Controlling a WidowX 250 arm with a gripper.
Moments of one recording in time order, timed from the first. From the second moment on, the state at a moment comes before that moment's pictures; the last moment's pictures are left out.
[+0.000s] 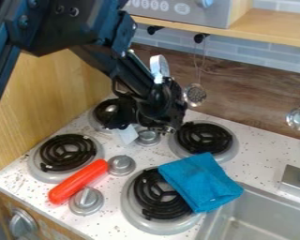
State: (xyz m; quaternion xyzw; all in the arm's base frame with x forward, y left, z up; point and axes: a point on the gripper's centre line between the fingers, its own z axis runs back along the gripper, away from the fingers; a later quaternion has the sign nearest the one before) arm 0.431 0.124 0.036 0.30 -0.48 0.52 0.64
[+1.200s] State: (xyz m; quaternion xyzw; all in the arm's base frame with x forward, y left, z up) arm 0.411 0.092 0.005 0.30 -0.50 0.48 0.66
